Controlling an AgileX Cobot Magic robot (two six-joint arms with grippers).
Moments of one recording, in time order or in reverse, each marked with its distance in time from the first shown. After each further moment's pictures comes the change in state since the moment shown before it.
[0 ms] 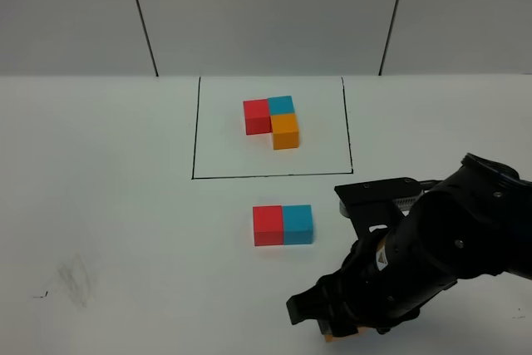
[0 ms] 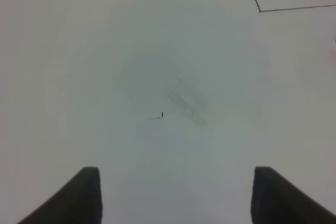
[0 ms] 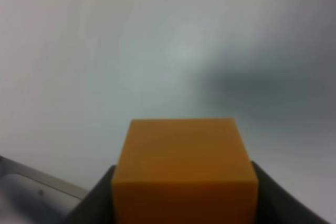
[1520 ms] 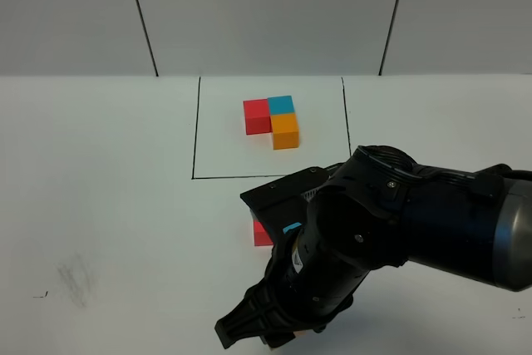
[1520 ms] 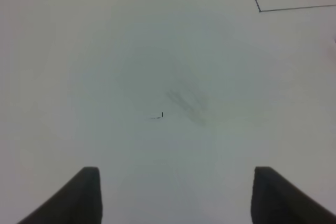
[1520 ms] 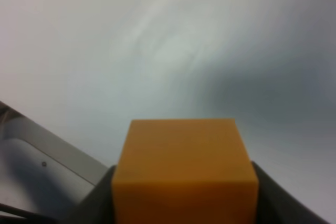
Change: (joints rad) left arm 0.000 0.000 0.000 0.000 0.000 0.000; right arm 0.160 0.143 -0.249 -0.061 0.131 -0.031
